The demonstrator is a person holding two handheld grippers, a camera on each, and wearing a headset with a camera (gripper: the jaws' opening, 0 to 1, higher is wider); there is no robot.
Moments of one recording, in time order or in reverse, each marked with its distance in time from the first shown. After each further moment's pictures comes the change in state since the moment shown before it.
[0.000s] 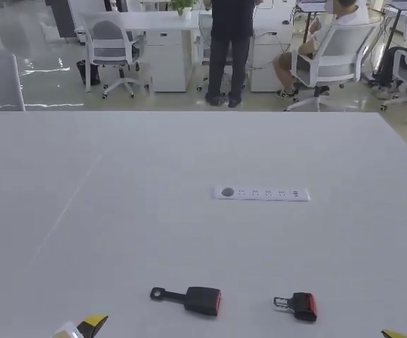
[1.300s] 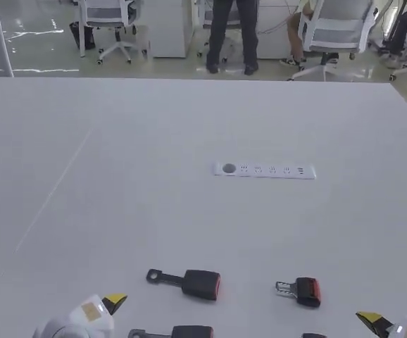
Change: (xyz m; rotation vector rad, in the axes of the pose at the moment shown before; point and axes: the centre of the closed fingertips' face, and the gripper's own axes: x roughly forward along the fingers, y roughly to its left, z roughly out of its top) left arm 0.054 0.000 -0.012 0.012 0.085 -0.104; right arm 0.051 0.002 -0.022 -0.050 0.144 0.165
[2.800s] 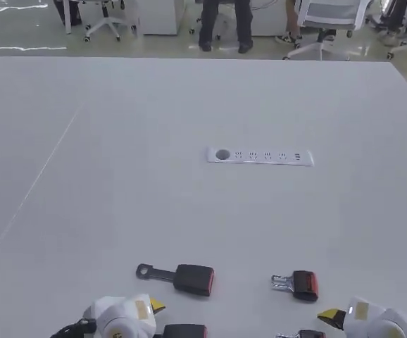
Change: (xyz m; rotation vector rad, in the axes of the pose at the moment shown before) left arm 0.075 -0.021 -0.042 0.289 0.230 -0.264; right arm 0.050 0.009 -0.024 -0.142 0.209 0.221
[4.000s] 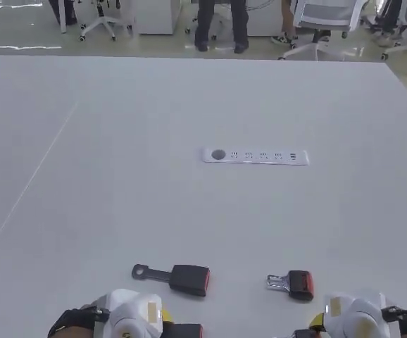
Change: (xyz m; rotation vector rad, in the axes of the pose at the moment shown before) left arm 0.012 0.002 -0.005 0.230 0.075 -0.078; right arm -0.002 -0.005 -0.016 -0.239 0.210 0.066
